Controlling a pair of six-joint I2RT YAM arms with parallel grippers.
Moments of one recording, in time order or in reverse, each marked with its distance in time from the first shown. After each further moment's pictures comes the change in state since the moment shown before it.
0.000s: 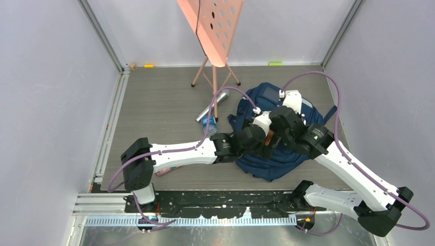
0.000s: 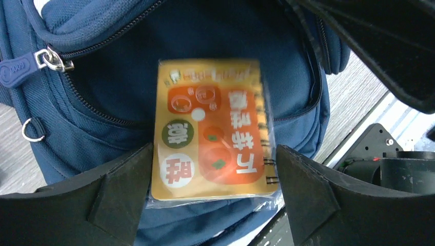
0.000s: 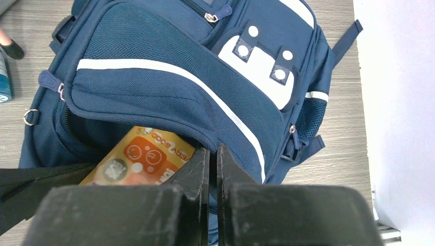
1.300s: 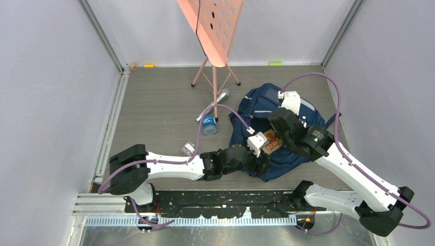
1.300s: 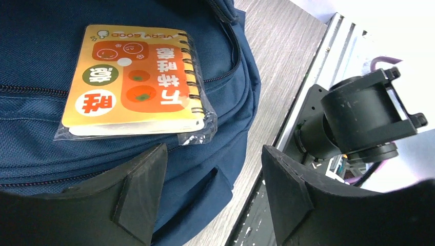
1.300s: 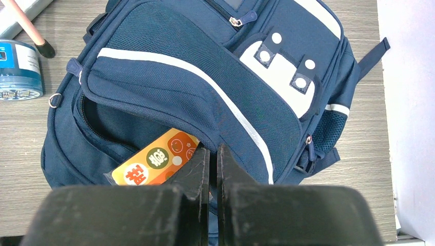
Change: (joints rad) left arm -0.079 -0.150 -0.438 0.573 0.166 0.127; right arm 0.022 -0.014 -0.008 0.019 -0.024 0.042
